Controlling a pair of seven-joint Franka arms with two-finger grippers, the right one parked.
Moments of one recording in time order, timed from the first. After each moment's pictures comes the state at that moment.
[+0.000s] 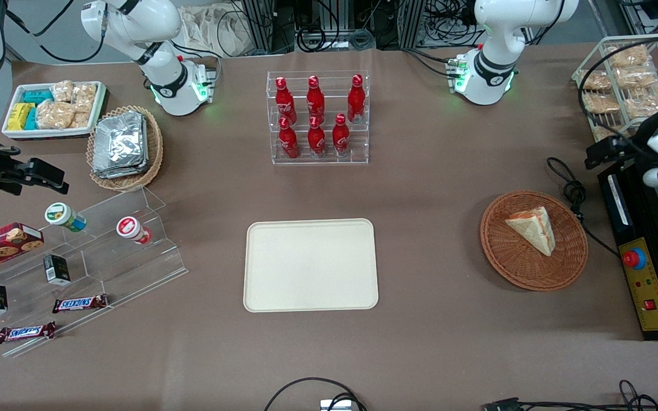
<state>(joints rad) -0.01 -0.04 0.04 -1.77 0.02 1.64 -0.03</state>
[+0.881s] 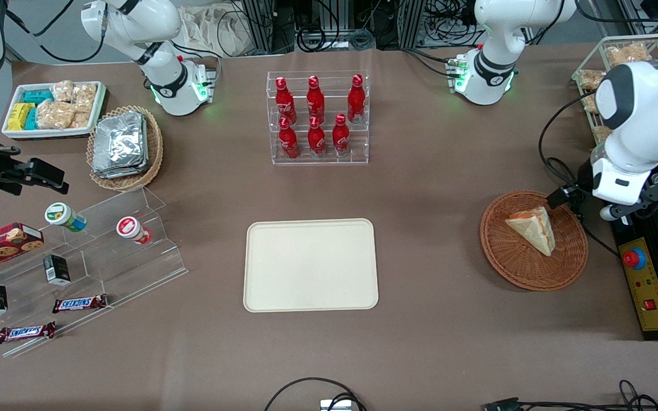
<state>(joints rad) 0.00 -0.06 0.04 -2.22 0.07 2.16 -0.44</state>
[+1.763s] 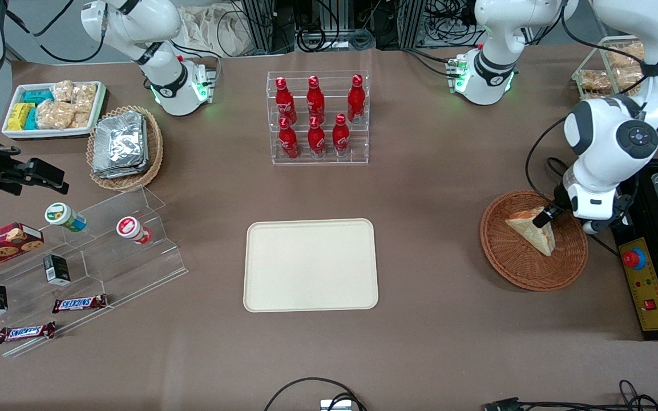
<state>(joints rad) 0.02 0.09 0.04 -2.35 0.08 2.50 -0.64</state>
